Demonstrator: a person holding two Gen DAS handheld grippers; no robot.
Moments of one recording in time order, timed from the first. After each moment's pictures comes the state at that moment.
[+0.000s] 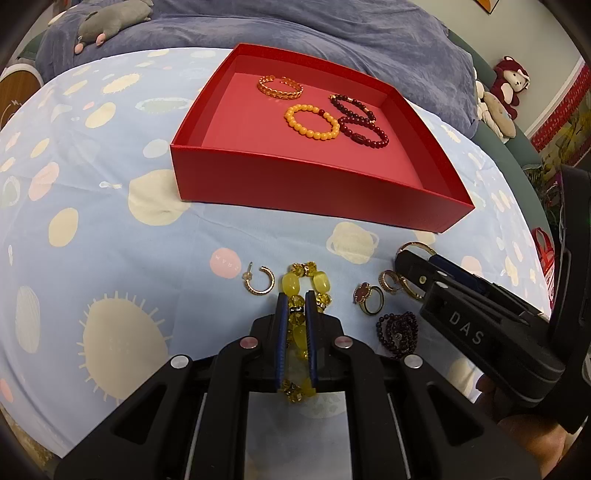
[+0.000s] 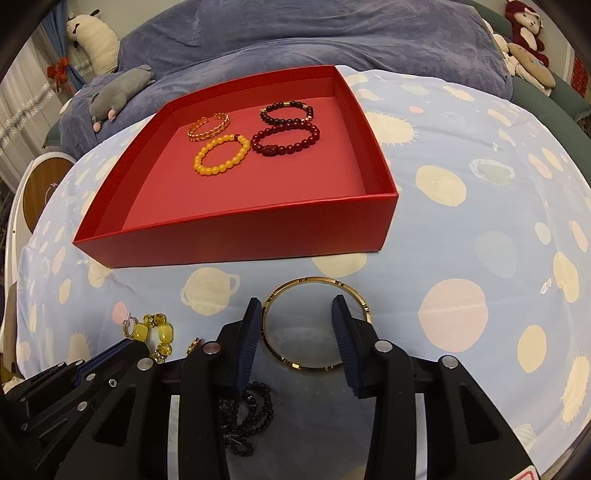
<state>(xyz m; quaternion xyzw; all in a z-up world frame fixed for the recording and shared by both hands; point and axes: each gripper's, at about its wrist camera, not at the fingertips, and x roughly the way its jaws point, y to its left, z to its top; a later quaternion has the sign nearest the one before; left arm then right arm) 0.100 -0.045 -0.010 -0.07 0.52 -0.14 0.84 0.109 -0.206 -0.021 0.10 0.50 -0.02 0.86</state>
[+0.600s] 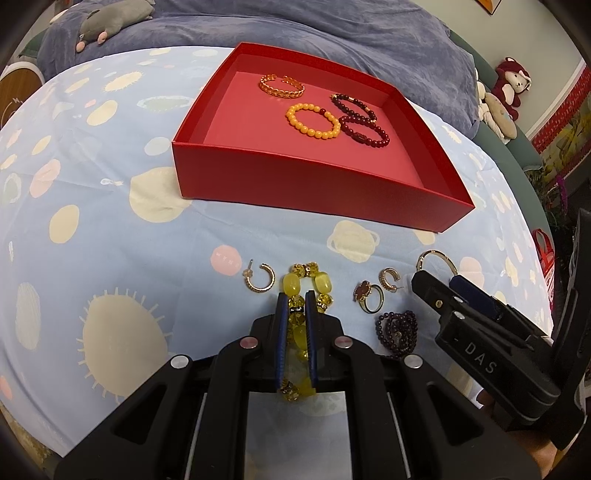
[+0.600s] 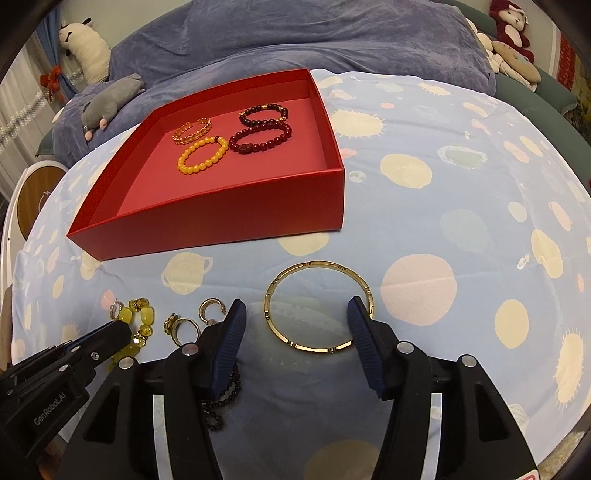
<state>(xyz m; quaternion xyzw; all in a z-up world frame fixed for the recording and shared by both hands) 0.099 -0.046 -0.011 -0.08 0.52 -0.14 0.84 0.085 -0.216 -0.022 0.10 0.49 -0.05 0.87</state>
